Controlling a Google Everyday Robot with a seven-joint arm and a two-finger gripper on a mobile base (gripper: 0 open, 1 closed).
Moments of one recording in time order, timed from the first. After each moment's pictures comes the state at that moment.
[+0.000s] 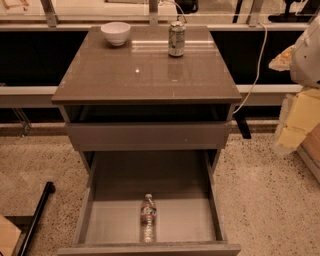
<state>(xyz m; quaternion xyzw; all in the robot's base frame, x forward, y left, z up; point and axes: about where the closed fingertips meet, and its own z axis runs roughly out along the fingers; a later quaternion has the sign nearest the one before) 0.438 -0.216 0.978 -0.60 0.78 -0.04 0.16</state>
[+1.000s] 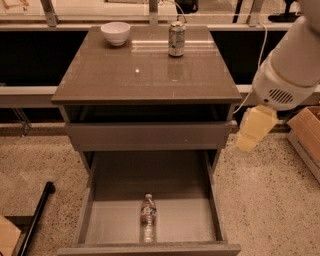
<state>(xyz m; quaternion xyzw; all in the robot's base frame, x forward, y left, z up) 0.473 -0.199 0.921 -0.52 0.84 -0.04 0.16</state>
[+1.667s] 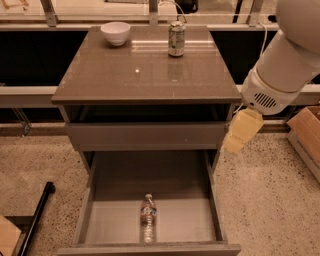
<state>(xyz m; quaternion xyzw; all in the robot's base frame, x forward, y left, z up) 0.482 -0.190 0.900 -0.49 0.86 -0.03 0.15</state>
